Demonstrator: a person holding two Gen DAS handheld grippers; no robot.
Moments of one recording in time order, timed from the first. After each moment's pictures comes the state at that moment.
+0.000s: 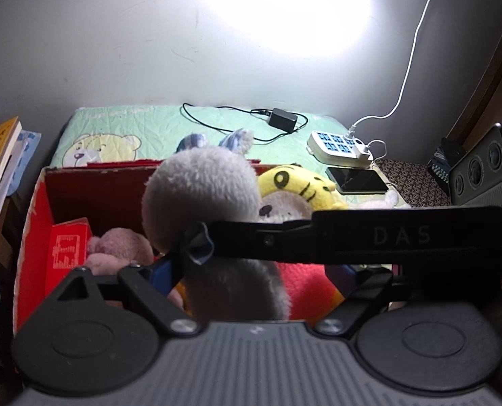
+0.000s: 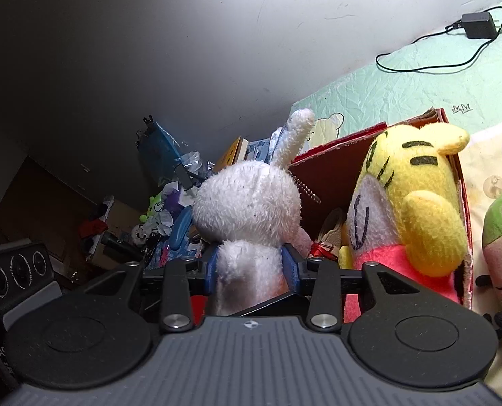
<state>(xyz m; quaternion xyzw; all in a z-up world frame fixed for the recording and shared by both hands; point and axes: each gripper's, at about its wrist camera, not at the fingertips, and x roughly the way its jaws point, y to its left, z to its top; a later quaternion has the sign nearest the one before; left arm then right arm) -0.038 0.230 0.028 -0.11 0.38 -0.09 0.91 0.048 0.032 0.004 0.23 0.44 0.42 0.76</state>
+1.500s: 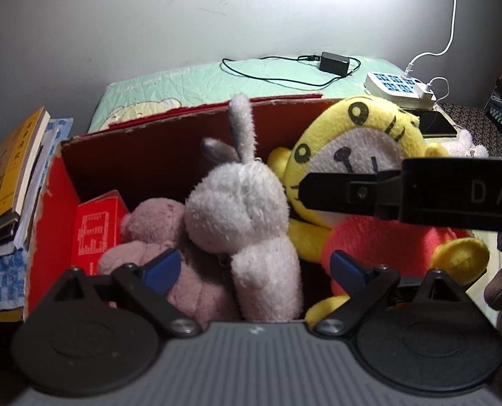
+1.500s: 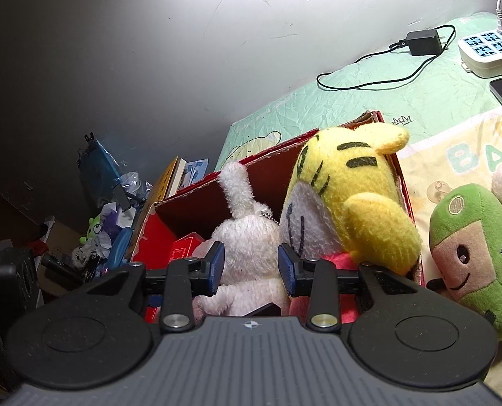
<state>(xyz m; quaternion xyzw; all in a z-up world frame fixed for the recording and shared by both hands) -0.015 0.222 -0.016 -0.01 0.45 -0.01 0.89 0.037 0.033 -0.006 0.20 0.41 0.32 0.83</state>
